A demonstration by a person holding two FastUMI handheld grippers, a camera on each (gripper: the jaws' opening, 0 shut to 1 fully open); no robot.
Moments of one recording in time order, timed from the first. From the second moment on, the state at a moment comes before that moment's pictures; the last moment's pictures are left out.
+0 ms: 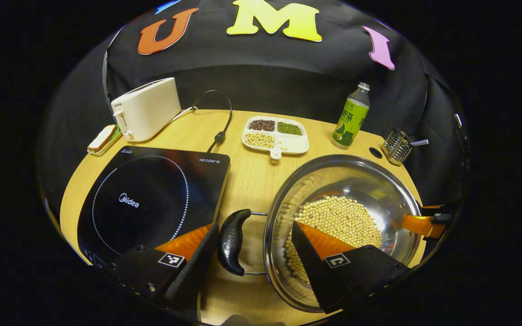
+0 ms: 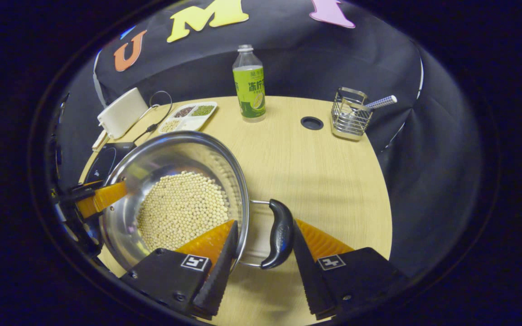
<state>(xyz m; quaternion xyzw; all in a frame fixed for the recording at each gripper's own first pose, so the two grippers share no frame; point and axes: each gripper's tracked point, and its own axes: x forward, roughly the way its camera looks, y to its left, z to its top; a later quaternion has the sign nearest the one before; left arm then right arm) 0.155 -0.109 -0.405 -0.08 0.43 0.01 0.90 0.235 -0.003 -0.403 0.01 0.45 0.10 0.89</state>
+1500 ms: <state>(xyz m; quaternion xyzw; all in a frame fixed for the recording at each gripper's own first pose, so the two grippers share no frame) 0.137 -0.029 -0.334 -0.03 0.39 -0.01 0.92 0.177 0.059 -0.323 0.05 0.42 0.06 0.90</state>
